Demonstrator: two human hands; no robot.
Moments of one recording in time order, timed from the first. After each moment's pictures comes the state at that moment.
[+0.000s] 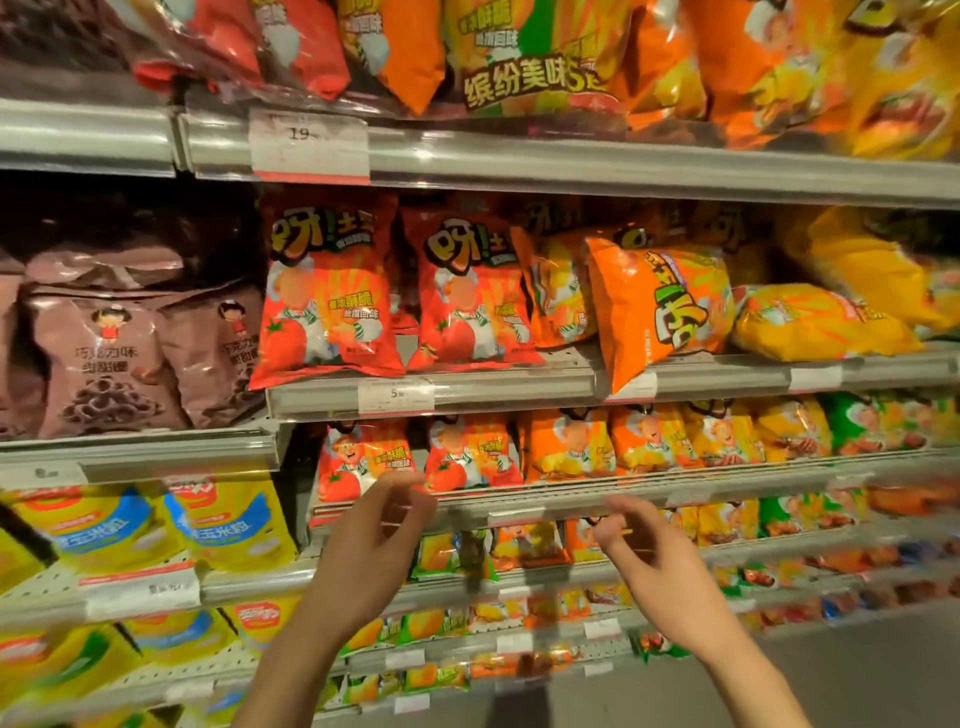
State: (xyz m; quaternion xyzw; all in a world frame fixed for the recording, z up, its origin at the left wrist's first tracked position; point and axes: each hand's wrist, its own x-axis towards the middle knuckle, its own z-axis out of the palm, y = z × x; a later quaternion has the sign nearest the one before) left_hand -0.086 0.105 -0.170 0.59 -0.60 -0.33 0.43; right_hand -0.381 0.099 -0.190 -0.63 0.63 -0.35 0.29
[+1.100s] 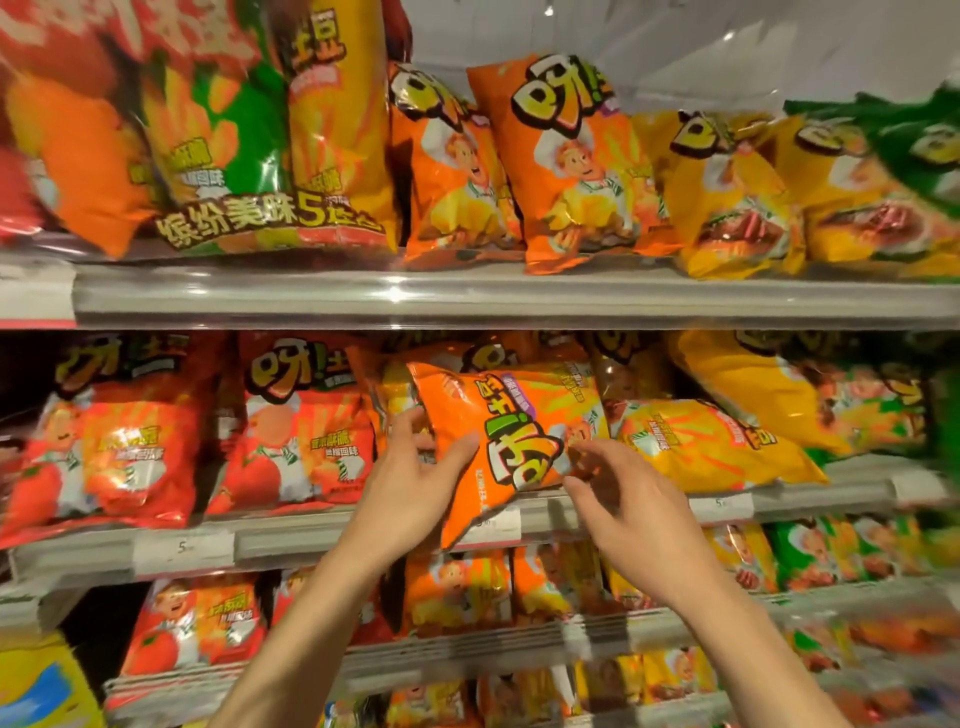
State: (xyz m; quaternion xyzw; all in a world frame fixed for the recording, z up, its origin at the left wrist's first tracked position) left_hand -0.295 -0.064 -0.054 0.56 -0.60 -0.29 0.49; right_hand -0.527 -0.048 -0.063 -0.75 0.56 -0.36 0.04
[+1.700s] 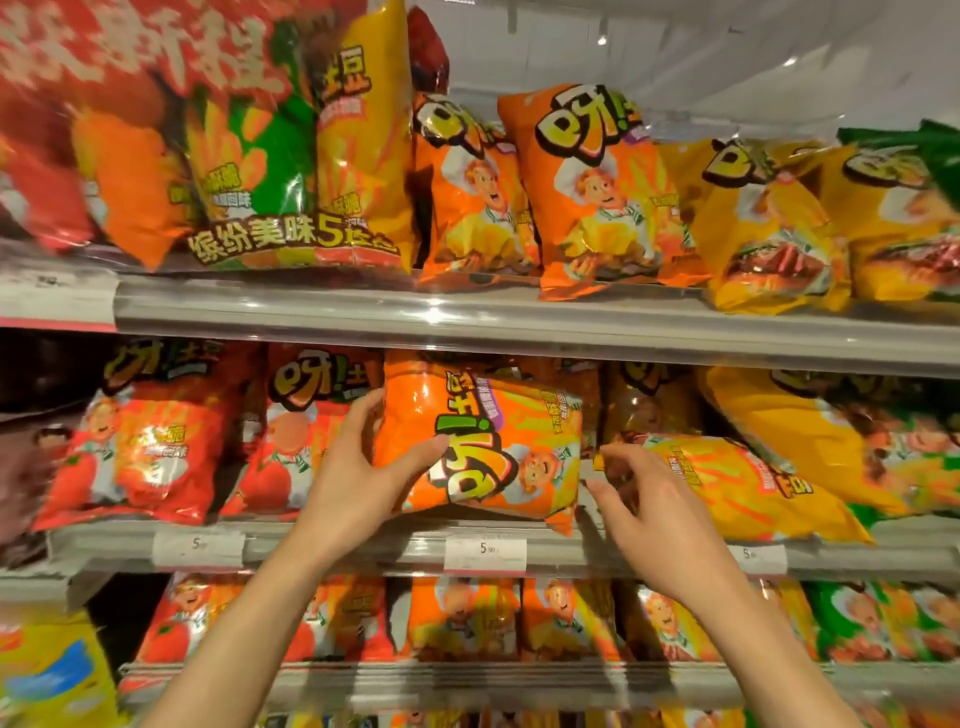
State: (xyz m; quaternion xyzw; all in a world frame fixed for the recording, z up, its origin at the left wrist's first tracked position) left_hand -0.270 -0.054 -0.034 0.53 -0.54 -0.27 0.59; right_hand -0.544 -0.086 -0.052 -0.75 0.57 -0.34 0.03
